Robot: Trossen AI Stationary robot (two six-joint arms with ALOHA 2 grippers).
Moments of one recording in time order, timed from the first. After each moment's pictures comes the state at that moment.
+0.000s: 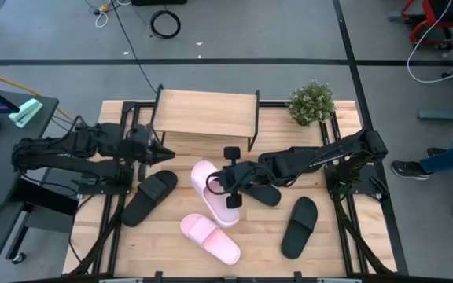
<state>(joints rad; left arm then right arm) 0.00 0.66 0.78 -0.39 0.00 -0.20 0.21 1.73 1.39 -0.21 0.33 -0.16</state>
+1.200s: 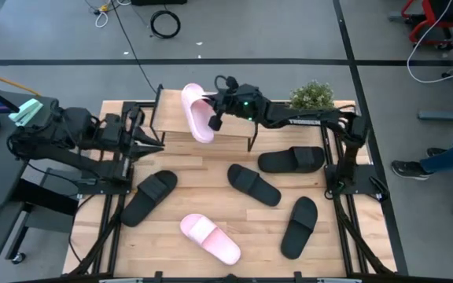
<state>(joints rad) -0.15 0.78 1.17 -0.32 -0.04 0.11 -0.34 1.89 1.46 0.34 0.07 -0.20</state>
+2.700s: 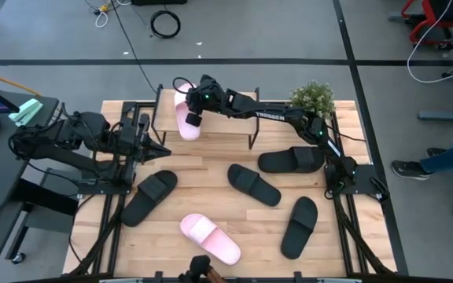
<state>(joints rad) -0.15 0.82 1.17 -0.49 -0.06 -0.04 -0.36 2.32 2.12 -0.20 0.17 -0.28</state>
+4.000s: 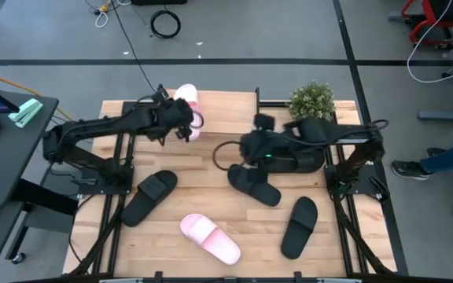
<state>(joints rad) 0.32 1.36 1.17 -0.75 -0.80 0.13 0.18 1.73 2.12 -1.28 0.44 0.14</state>
